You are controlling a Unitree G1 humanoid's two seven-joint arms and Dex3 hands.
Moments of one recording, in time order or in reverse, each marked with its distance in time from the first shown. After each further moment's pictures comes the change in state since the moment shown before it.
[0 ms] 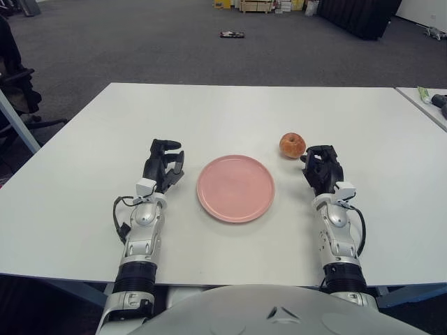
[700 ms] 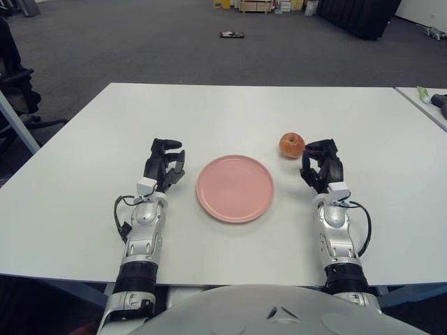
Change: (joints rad) left arm 0.001 -0.009 0.000 -0.021 0.000 0.027 0.000; right arm -0.013 -0.063 0.057 0.052 -0.278 -0.207 -0.142
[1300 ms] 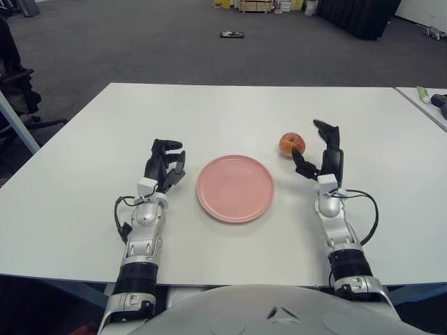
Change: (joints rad) left arm 0.006 -0.001 -0.005 -0.009 0.002 0.002 0.000; right arm -0.122 -0.067 0.025 0.083 -0.211 -0.007 -0.212
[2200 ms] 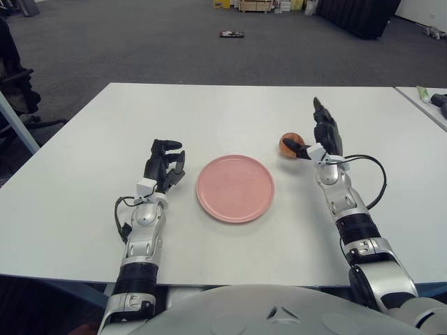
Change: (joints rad) left arm 0.001 -0.001 -0.004 0.001 -0.004 -0.016 0.000; right arm -0.251 -0.152 0.131 0.166 -0.102 0.352 0.132
